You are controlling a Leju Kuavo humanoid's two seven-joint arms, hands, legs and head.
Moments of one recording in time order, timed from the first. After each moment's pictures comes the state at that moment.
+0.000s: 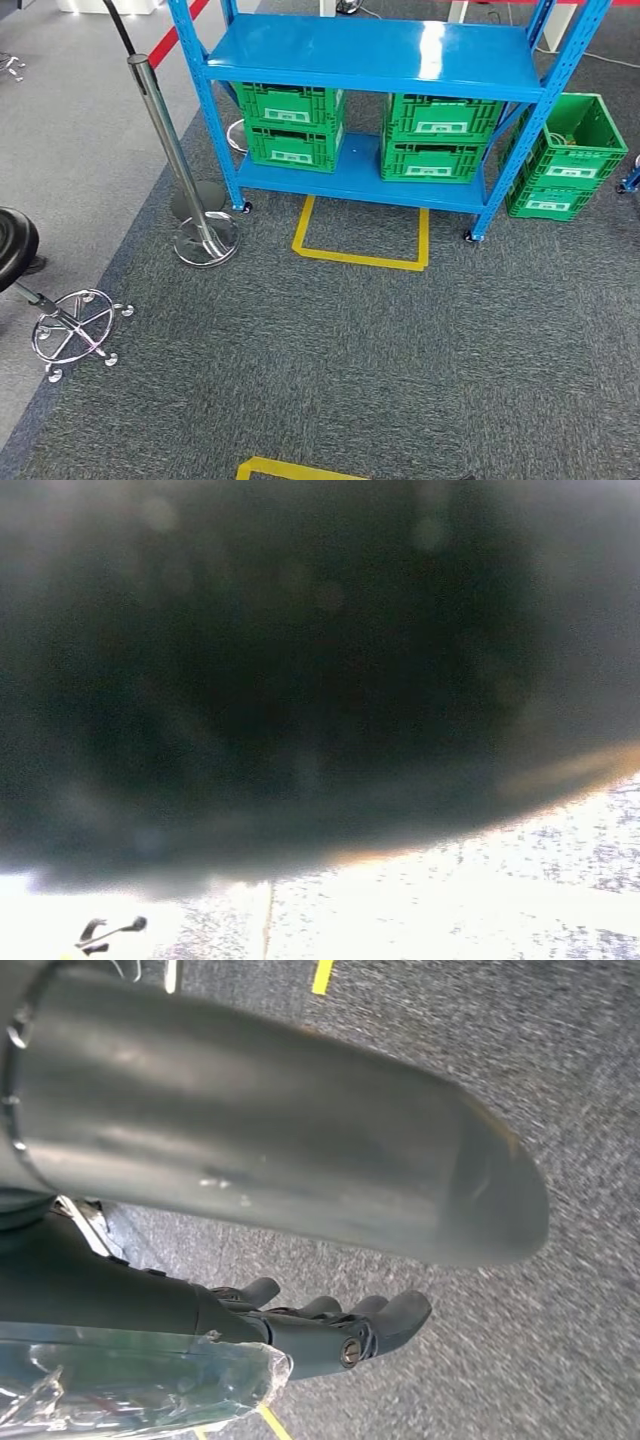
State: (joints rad) left arm -0.04 -0.23 1.24 -0.60 -1.48 -0.02 0.07; right arm 0.02 0.30 -1.05 -0.70 1.52 -0.02 -0.07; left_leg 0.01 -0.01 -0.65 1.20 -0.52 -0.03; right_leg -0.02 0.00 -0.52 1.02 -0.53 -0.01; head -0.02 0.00
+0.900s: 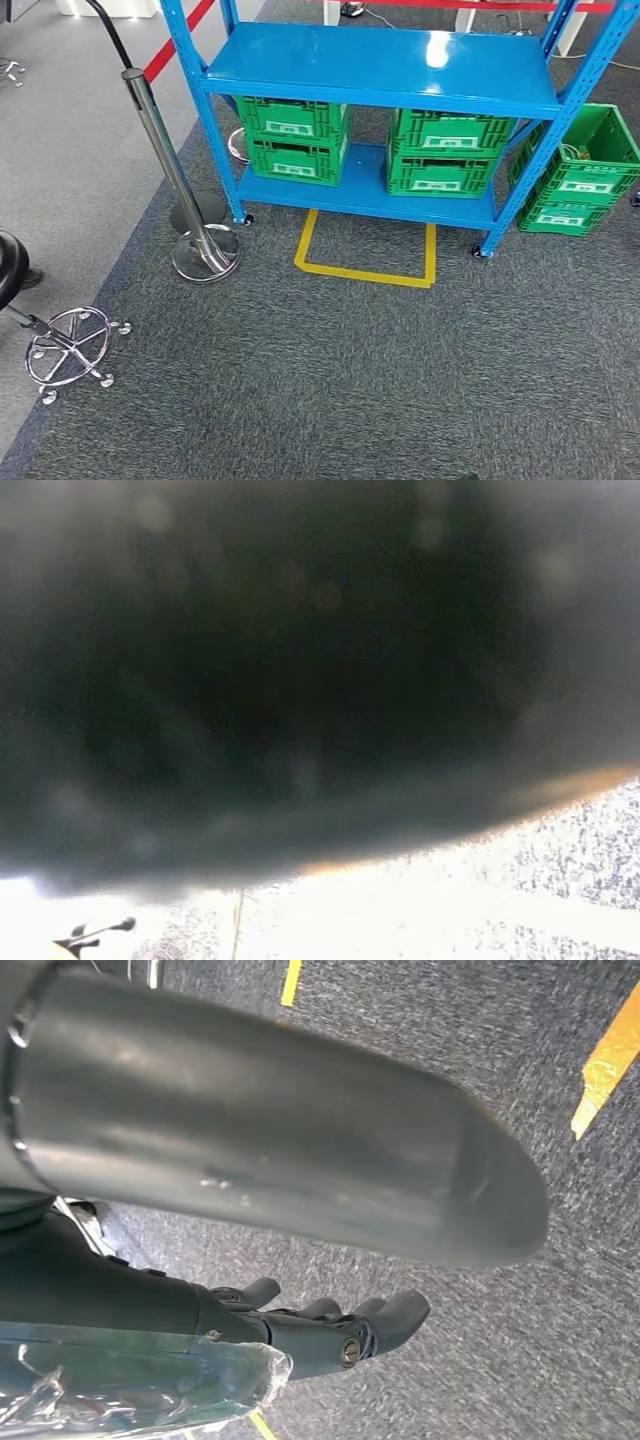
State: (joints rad) left arm -0.04 -0.23 1.25 -0.60 -1.48 -0.02 0.08; right arm 0.01 0.32 -1.09 -0.73 1.53 0.02 -0.06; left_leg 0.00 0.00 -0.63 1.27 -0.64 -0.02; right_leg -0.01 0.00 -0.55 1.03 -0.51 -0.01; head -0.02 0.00
